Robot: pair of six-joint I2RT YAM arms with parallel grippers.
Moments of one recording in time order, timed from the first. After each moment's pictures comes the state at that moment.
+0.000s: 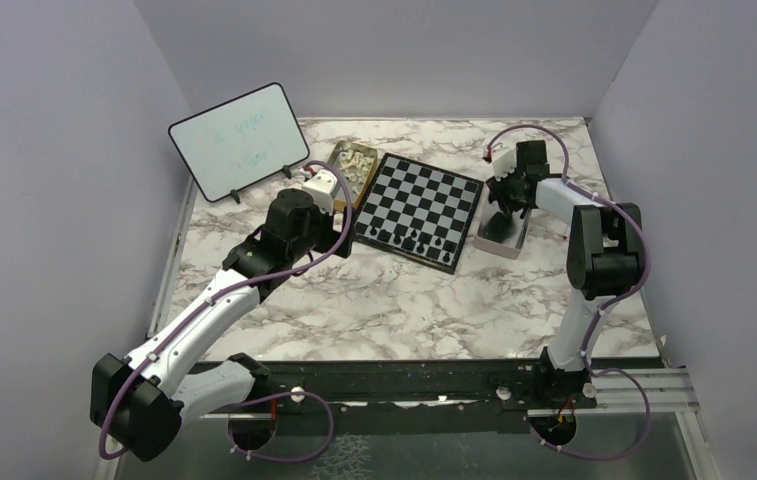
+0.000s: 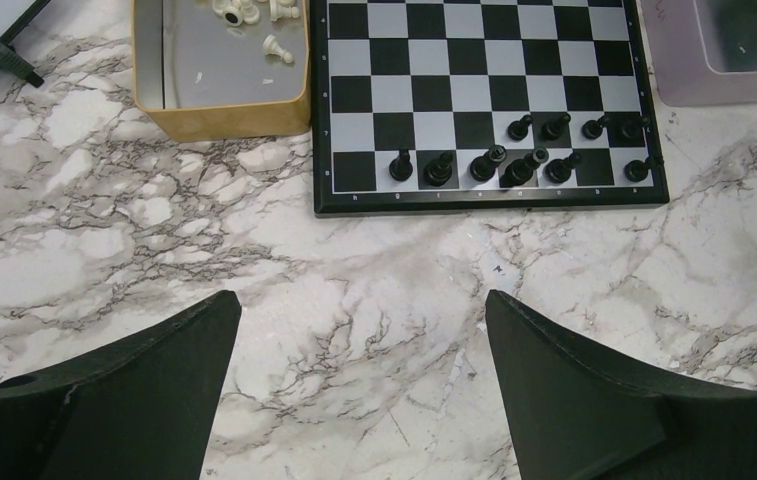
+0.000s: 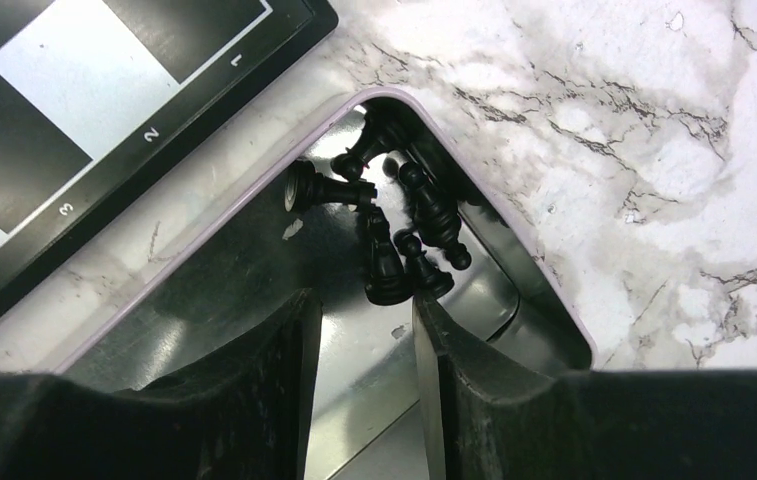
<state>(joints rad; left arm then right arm) -0.55 1.06 0.86 -0.29 -0.06 -0.12 0.05 1.93 1.27 -0.26 -0.07 -0.56</state>
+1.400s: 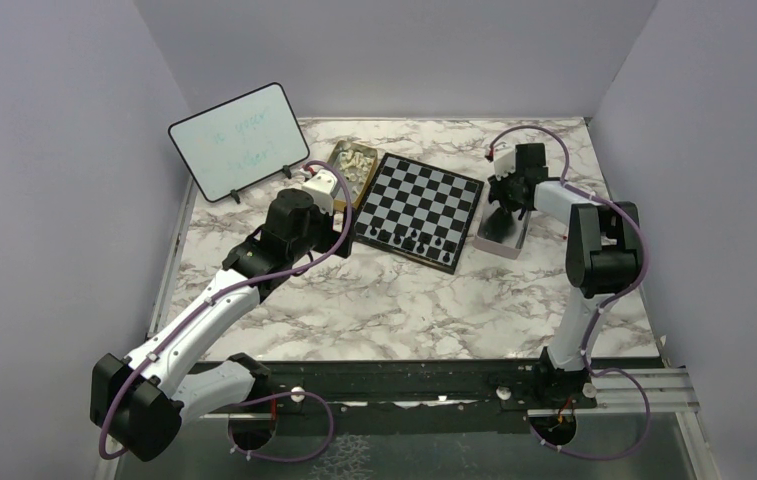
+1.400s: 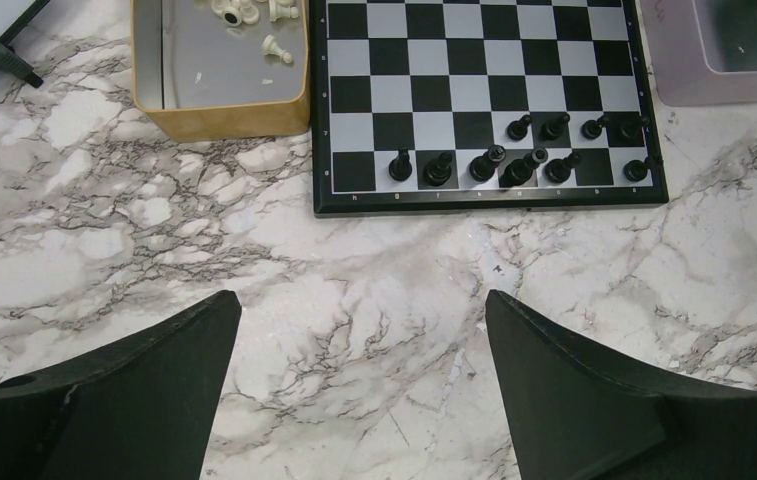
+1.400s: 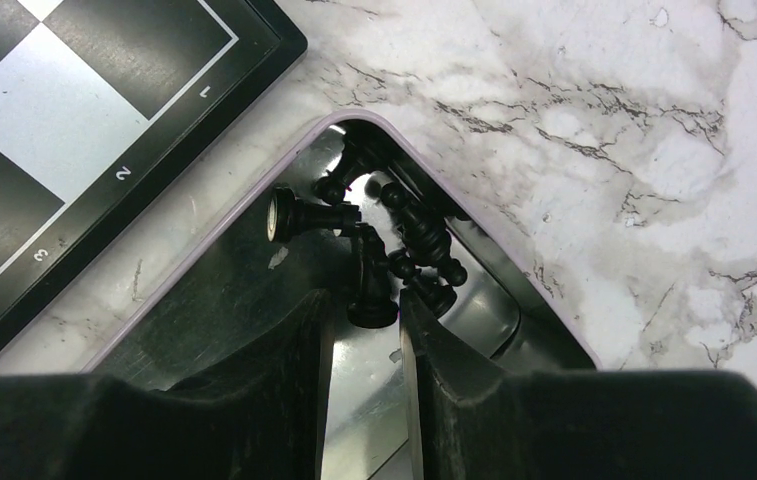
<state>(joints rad) -0.55 1.06 0.86 -0.29 -0.06 -0.12 0.05 1.94 1.25 -0.17 -0.05 -0.47</state>
